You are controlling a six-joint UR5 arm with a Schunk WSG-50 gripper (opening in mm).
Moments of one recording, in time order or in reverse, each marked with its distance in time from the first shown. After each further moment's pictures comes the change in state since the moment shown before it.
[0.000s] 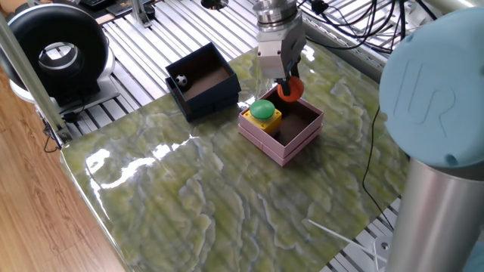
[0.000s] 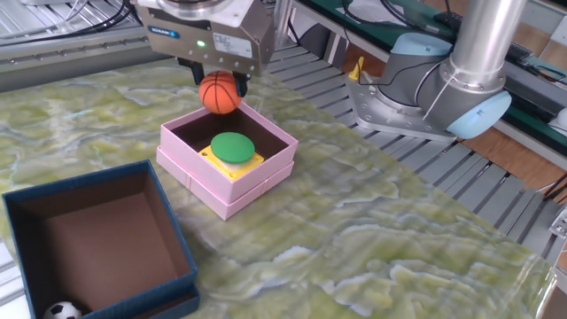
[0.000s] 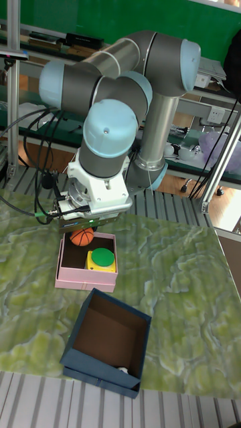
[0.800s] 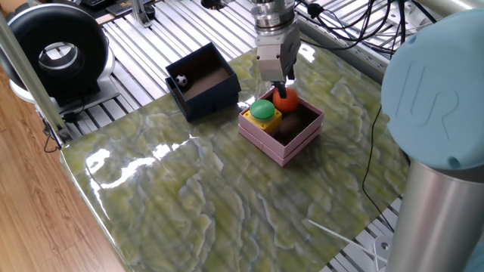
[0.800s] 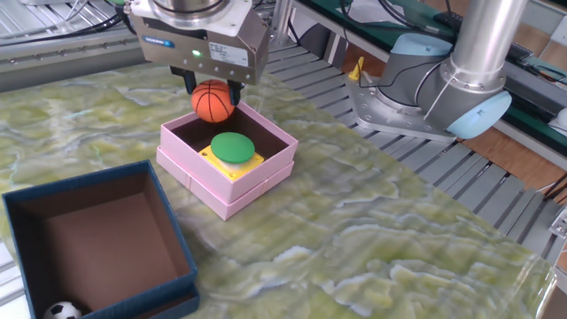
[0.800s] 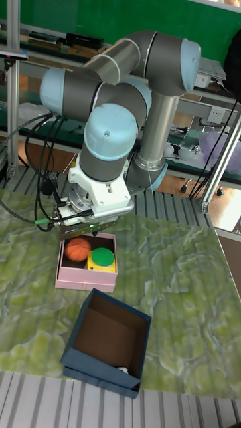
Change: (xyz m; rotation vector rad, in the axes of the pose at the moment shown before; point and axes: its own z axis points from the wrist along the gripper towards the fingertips) arm -0.009 0.003 0.005 -0.010 -0.025 -0.052
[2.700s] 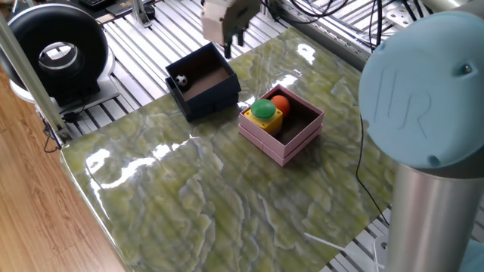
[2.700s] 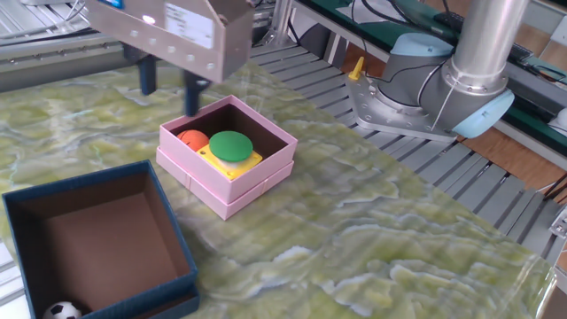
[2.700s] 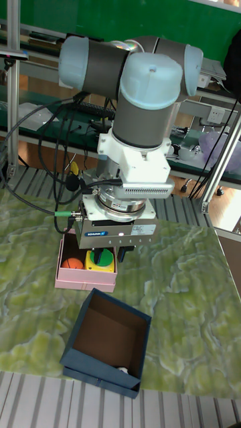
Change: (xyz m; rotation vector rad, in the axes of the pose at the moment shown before) arm -0.122 -0.002 -0.115 0.066 -0.329 0.242
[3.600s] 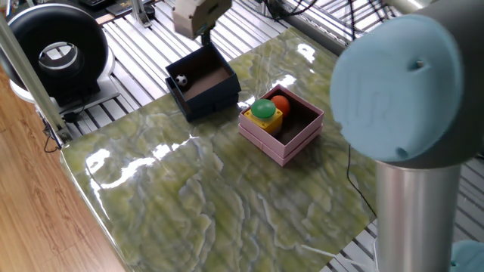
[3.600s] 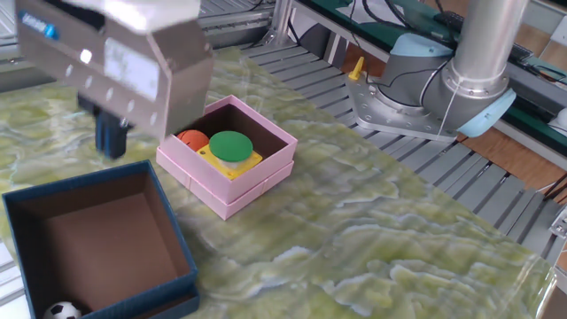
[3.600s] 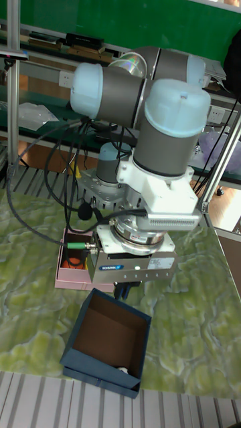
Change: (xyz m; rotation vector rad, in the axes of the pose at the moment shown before) arm -0.075 0.014 0.024 0.030 -0.051 -0.028
